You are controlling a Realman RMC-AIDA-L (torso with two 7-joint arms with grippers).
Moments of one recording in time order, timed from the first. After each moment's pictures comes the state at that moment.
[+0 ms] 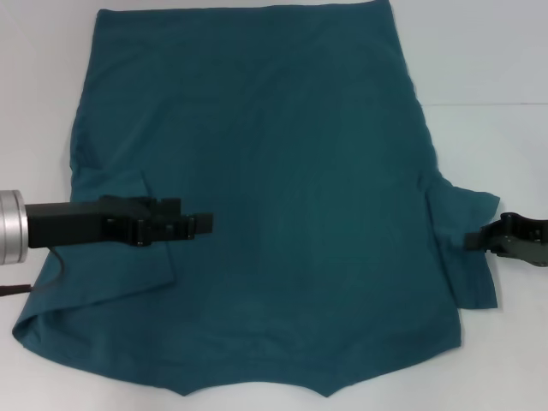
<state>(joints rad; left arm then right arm) -0.47 -2.16 0.69 1.07 2.11 1.60 -1.99 0.64 1.92 -0.61 -0.48 -2.32 -1.26 2.43</state>
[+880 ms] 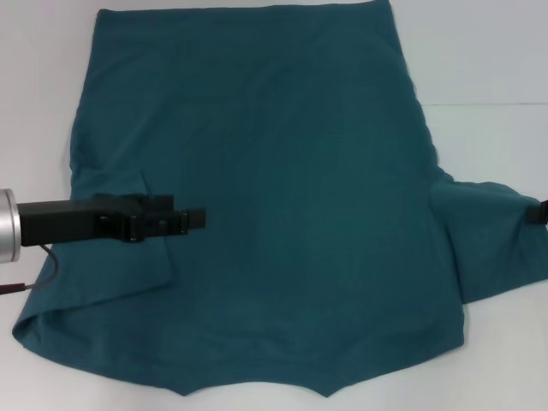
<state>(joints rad) -0.47 -2.16 0.66 1.07 2.11 1.60 -2.00 0.62 1.86 -0.61 -0.55 -2.35 -1.22 2.36</state>
